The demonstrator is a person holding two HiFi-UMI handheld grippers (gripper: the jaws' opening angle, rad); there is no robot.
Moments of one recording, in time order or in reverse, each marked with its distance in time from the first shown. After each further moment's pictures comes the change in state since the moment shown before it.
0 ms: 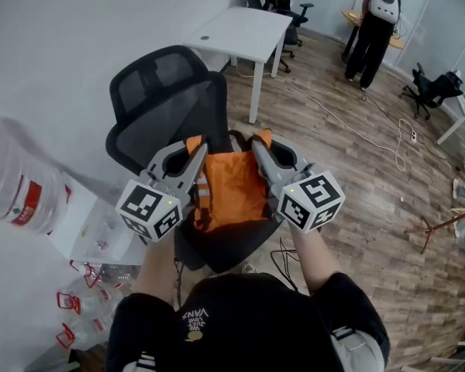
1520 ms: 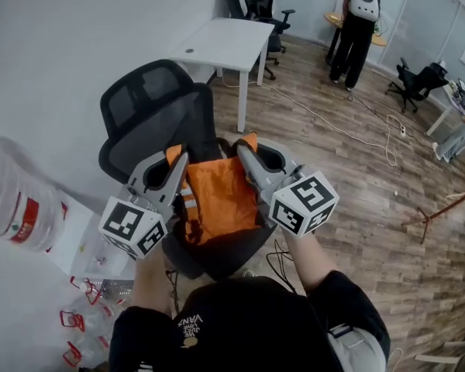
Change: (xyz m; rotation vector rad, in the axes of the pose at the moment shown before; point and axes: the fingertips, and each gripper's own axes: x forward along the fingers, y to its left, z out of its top) left arm -0.023 -0.008 0.034 0.051 -0.038 0.004; right arm -0.012 0.019 0.032 0.000 -0.050 0.019
